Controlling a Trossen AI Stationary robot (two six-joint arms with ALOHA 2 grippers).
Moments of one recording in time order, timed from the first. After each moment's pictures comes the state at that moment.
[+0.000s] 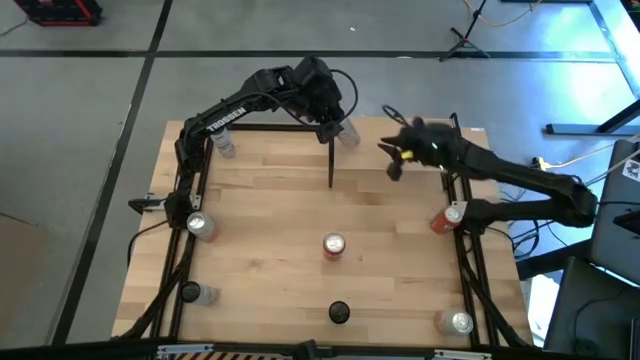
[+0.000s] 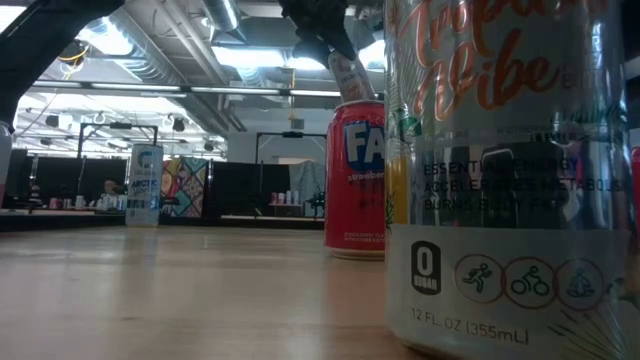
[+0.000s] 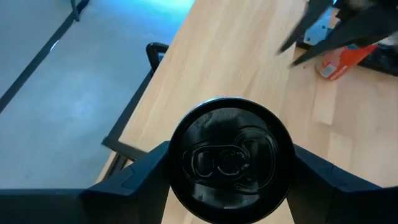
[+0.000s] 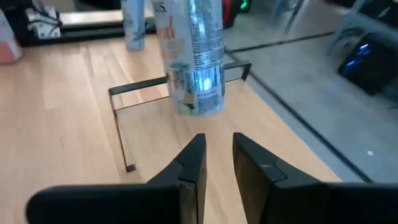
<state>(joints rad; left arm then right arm) 0.45 2.02 2.36 -1.11 0.07 0.03 -0.44 1.03 0.82 -0.23 0.08 -0.13</state>
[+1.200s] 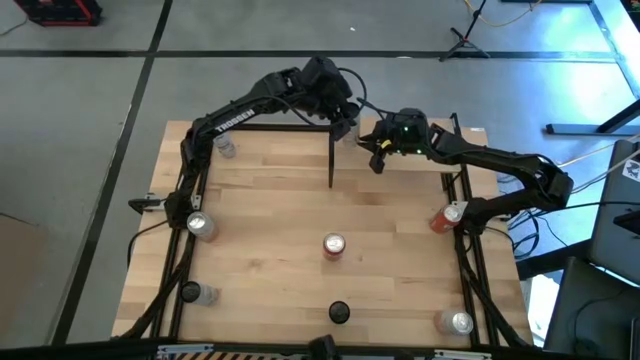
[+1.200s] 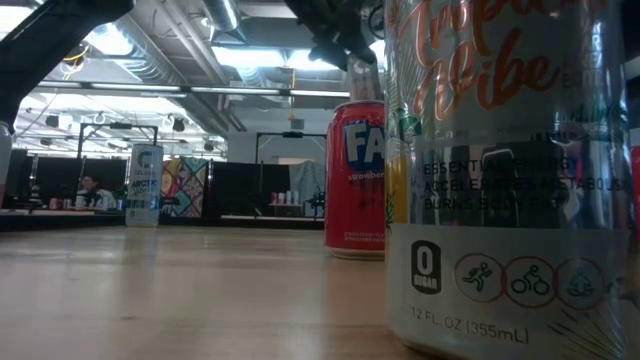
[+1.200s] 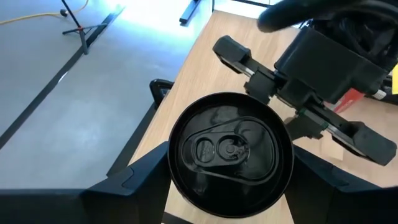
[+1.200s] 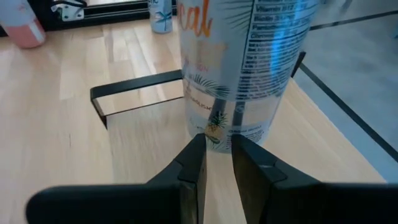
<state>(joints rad) 0.44 2.07 2.36 -0.94 0.07 0.04 -0.54 1.31 0.89 -0.08 -0.18 -0.17</state>
